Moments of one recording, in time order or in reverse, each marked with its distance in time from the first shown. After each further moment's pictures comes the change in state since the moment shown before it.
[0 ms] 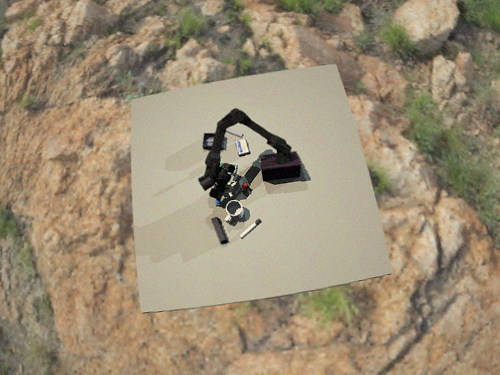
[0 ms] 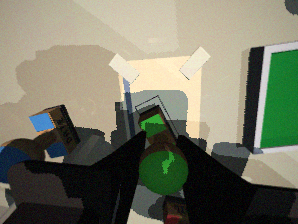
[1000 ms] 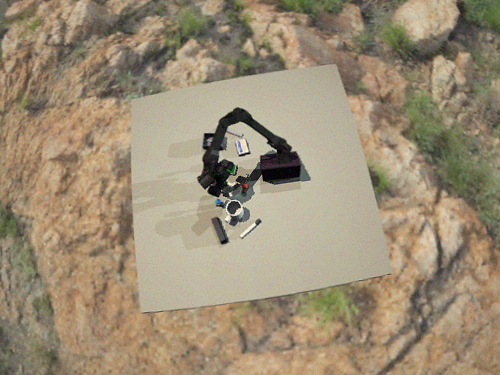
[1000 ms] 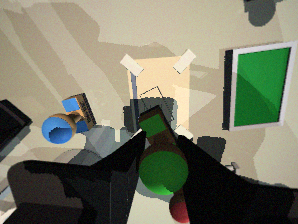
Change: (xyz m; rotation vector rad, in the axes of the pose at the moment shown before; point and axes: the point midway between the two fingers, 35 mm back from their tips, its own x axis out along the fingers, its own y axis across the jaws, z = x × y) arm -0.045 0.000 0.001 -0.005 0.001 -0.002
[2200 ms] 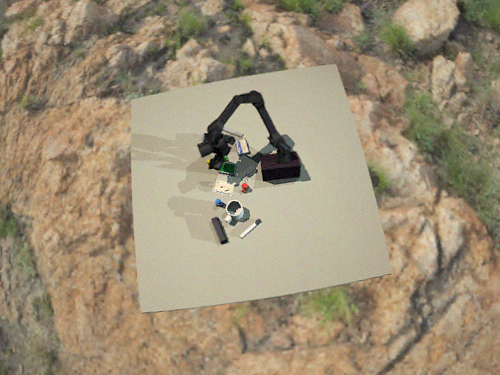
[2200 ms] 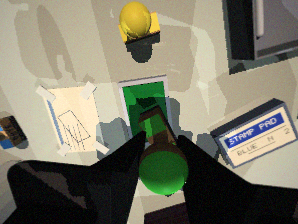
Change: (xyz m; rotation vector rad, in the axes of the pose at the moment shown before) arm -0.014 -0.120 0.049 0.015 0.011 0.018
